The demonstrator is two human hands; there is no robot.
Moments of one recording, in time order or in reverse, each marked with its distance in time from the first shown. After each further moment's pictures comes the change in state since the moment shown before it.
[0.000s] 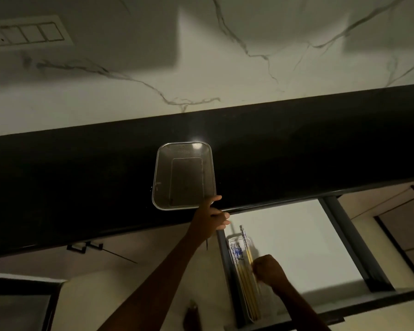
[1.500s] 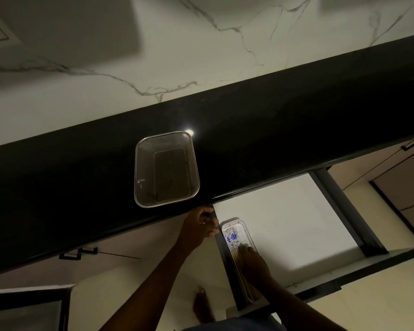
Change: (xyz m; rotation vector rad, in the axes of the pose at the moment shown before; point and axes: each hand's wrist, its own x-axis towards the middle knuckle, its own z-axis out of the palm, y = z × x) left_hand -0.017 -0.031 0.018 0.011 0.020 -0.214; right_hand 0.006 0.034 0.057 -0.429 0.111 -0.256
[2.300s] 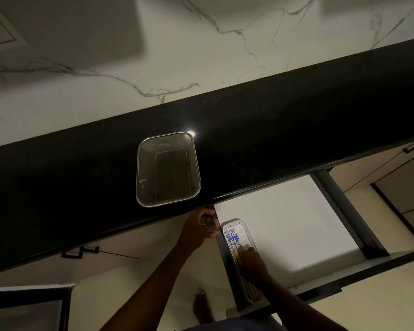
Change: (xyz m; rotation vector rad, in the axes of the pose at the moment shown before) left_hand -0.002 -0.003 0.000 -0.001 0.005 -0.023; right_hand 0.003 -0.002 -0.001 -0.008 -0.030 -0.075
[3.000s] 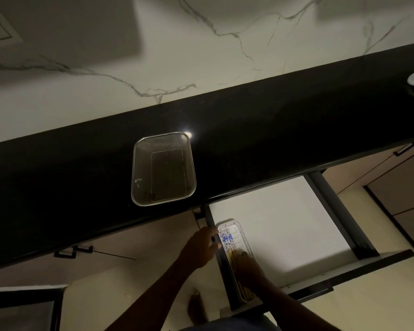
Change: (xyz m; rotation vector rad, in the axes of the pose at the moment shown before) left_hand -0.014 -0.047 0.017 0.891 -0.123 0.266; right_hand -0.005 0.006 0.005 0.034 -0.095 0.038
